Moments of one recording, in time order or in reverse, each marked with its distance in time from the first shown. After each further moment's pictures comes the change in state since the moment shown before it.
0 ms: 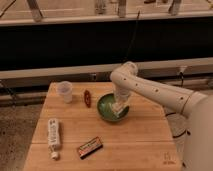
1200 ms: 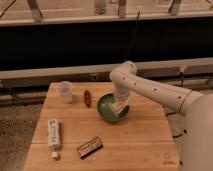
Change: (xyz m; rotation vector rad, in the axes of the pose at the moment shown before) arm 0.002 -0.004 0.002 -0.010 -0.003 -0.029
